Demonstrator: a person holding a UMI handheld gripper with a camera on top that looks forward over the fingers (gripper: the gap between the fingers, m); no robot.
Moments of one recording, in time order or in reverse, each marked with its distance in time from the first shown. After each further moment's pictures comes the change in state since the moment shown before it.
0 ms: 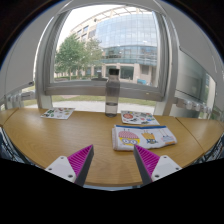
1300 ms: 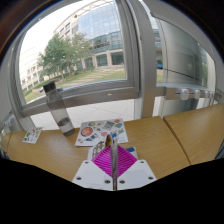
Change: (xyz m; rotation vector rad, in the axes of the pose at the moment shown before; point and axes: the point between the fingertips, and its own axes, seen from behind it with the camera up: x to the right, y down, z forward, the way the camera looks) arm 0.207 -0.065 0.121 -0.147 -0.020 0.194
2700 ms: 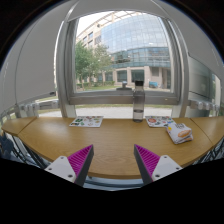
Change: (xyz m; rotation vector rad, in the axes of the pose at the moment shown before) arm -0.314 0.126 -0.166 0.187 -0.146 -0.151
